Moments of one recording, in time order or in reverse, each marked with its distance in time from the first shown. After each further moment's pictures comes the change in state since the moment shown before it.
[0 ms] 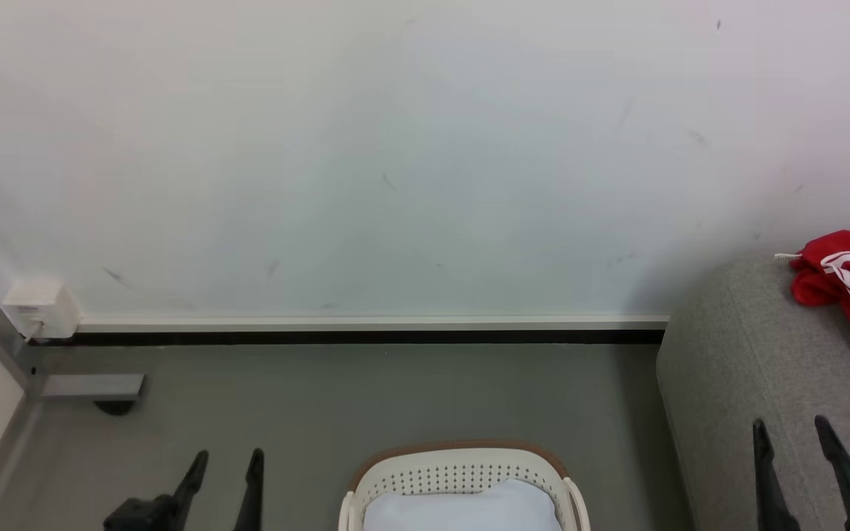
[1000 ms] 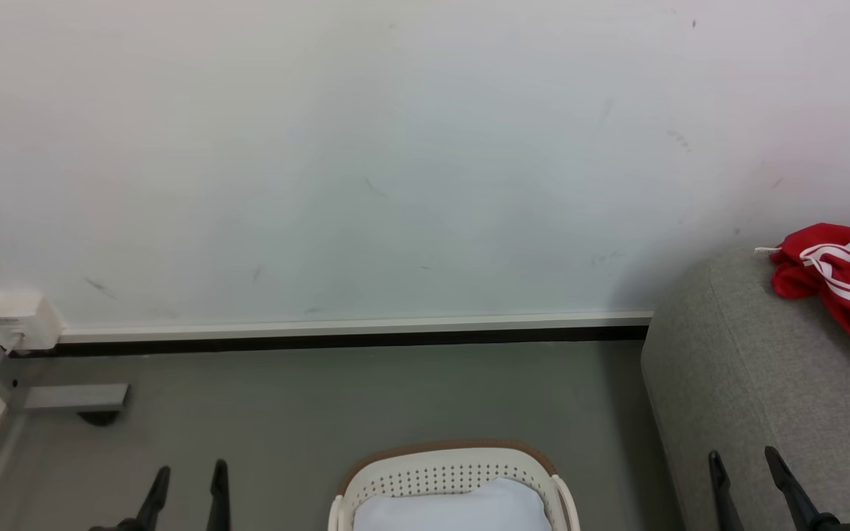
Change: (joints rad) left arm 0.096 -0.181 0.323 0.030 0.239 -0.169 -0.008; right arm 0.043 0.005 0.104 0.081 0.100 0.000 0.000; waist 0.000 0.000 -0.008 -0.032
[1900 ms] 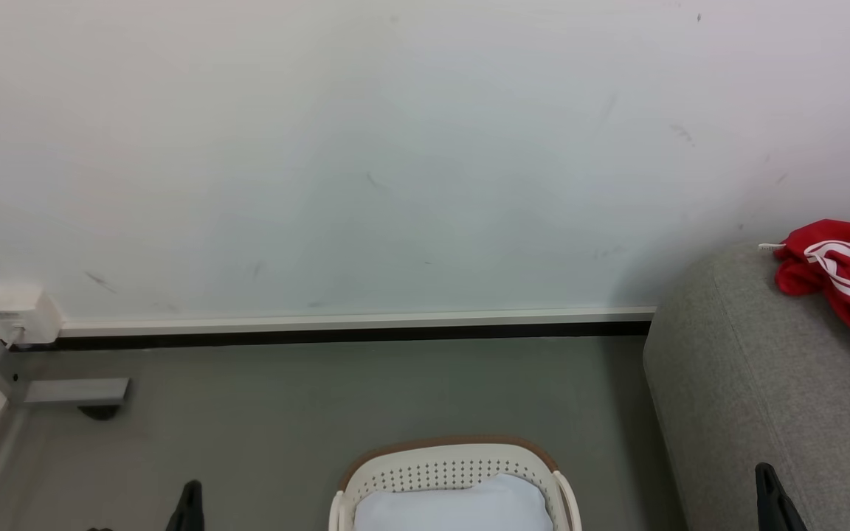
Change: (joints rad) left arm -0.008 -0.046 0.043 0.056 -0.292 -0.057 0.090; right arm -0.002 0.010 -0.019 0.038 0.335 0.000 0.089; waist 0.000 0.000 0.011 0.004
